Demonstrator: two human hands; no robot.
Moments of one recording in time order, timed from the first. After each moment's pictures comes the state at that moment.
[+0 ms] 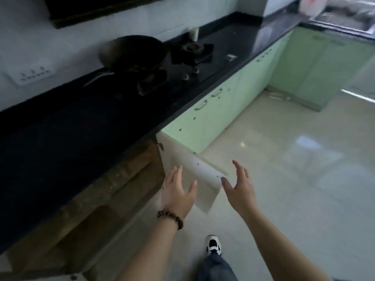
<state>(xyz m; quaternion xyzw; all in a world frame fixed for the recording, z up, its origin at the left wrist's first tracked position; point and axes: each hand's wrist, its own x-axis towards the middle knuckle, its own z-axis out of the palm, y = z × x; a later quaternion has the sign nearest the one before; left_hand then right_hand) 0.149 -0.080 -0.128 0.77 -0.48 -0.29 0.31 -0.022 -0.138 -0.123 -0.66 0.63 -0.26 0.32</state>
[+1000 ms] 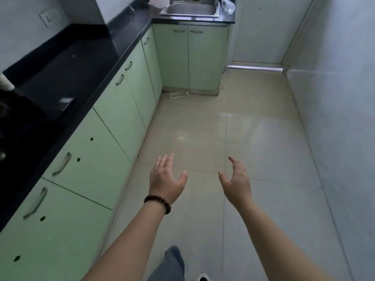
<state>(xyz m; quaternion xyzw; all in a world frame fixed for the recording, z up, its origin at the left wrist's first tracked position) -0.257 -0.531 -0.125 0.62 -0.73 -0.25 0.15 -0.450 -0.469 -0.132 -0.44 0.78 -0.35 0.27</state>
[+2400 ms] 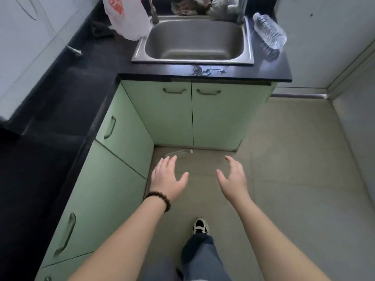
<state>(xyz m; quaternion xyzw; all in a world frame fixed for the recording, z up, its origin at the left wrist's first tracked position) -0.513 -1.521 -0.203 0.61 -0.75 -0.26 0.03 -0.698 -1.450 -0.214 -0.39 0.80 -0.32 0.33</state>
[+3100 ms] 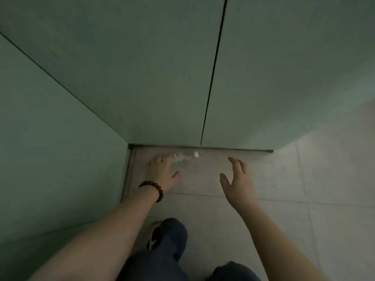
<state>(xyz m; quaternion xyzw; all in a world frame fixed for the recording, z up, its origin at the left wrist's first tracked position) -0.542 -1.827 -0.702 0.55 -0.78 -0.27 -0.10 -0.734 -1.703 -0.657 -0.41 0.83 -0.21 0.32</state>
